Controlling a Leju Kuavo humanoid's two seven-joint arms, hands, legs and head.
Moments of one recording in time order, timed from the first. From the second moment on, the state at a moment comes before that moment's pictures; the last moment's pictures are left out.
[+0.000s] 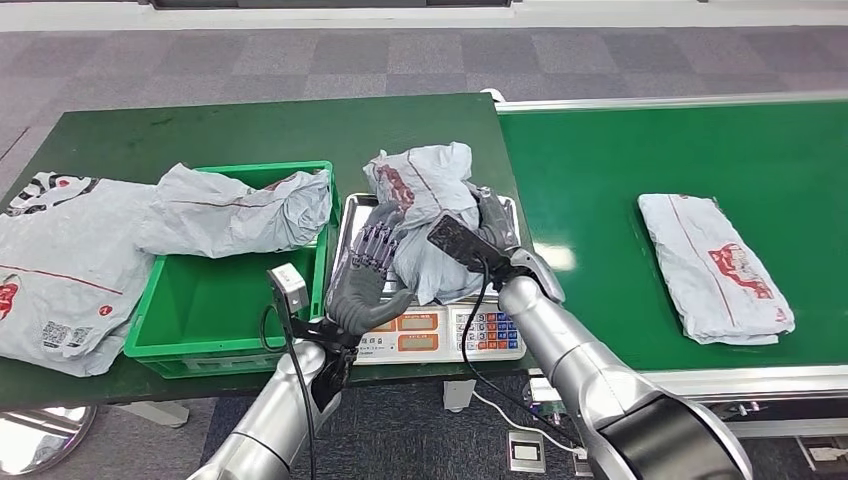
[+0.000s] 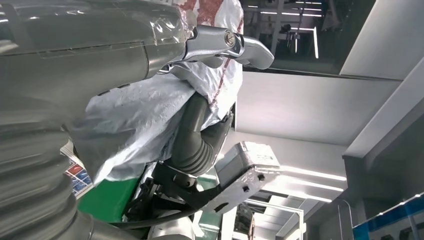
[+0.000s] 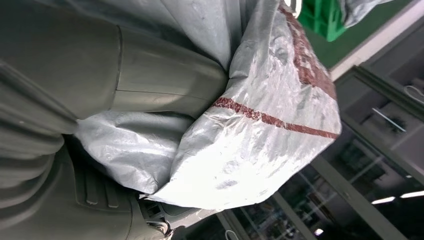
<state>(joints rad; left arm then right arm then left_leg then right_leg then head) -0.47 -0.30 -0.24 -0.78 0.06 -0.32 -0.70 -0.81 0.16 0.39 -0.52 0.43 -0.35 -0.51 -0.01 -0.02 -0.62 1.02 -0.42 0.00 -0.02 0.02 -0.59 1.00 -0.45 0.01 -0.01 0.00</state>
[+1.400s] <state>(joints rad) -0.46 -0.29 -0.24 -0.80 0.05 -0.32 -0.70 -0.73 0.11 0.42 -0.67 0.33 -0.21 -0.70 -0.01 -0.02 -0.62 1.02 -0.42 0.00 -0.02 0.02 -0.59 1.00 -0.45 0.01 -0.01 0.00</state>
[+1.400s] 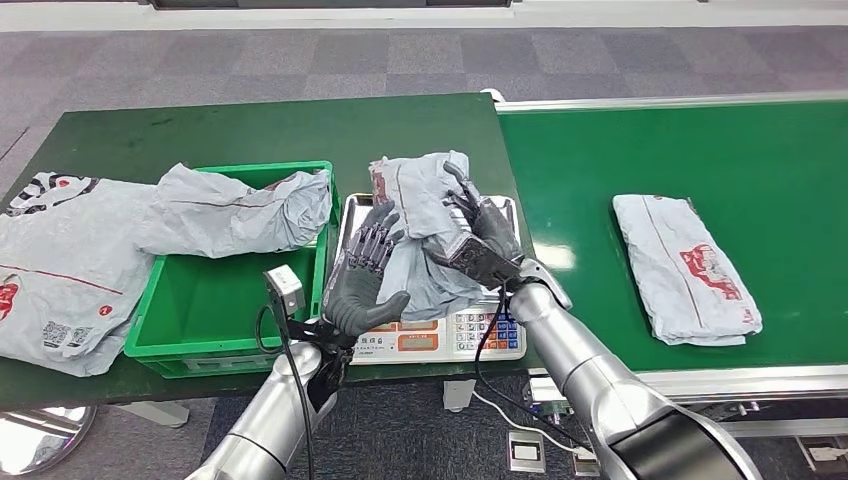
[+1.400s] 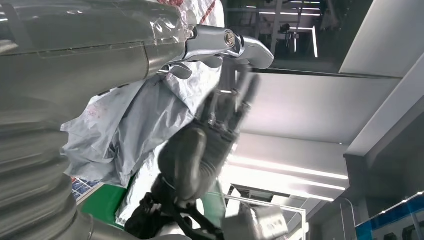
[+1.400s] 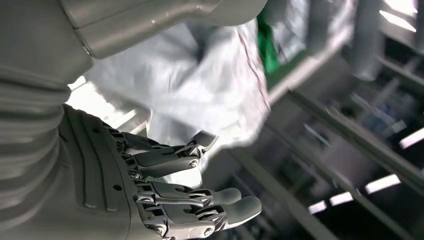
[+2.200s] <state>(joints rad) -0.46 -0.26 -0.23 -0.83 0.05 -0.30 -0.70 -0.43 -0.07 0.16 -1.09 0.20 -0.43 -0.69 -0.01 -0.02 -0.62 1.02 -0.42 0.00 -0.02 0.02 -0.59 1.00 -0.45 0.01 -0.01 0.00</state>
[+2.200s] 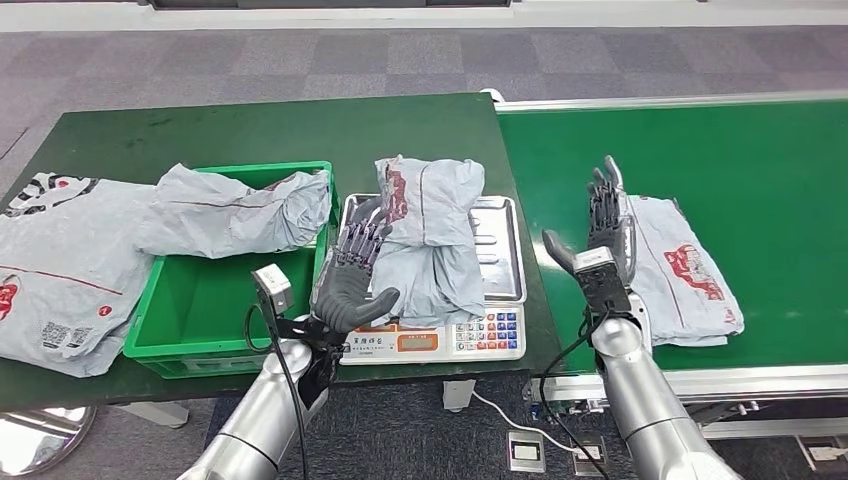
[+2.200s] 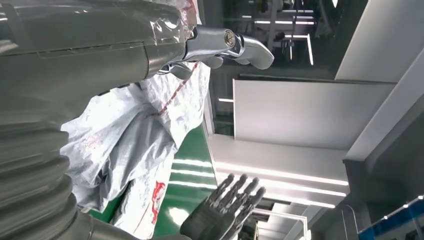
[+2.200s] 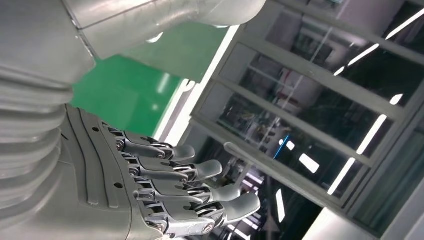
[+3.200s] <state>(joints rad) -0.75 -0.33 -0.37 -0.61 -0.16 -0.03 -0.57 -0.20 0.01 -0.03 -1.06 0.14 -0.45 -0.70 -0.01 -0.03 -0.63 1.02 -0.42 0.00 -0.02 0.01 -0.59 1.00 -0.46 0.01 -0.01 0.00</state>
